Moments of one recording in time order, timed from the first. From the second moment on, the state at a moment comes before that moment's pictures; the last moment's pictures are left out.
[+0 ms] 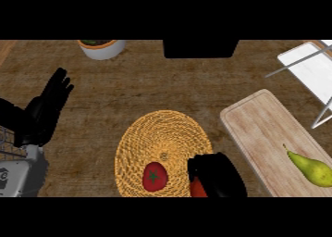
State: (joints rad) left arm -0.21 0.26 0.06 -1.51 0.16 0.04 0.20; right arm -0.07 -0.22 0.70 -1.75 0.96 0.22 0.51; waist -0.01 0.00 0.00
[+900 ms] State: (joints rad) left arm -0.24 0.26 0.07 -1.50 0.15 0.03 0.21; right arm -0.23 -0.11 0.29 -2.33 0.84 0.31 0.78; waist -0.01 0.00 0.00
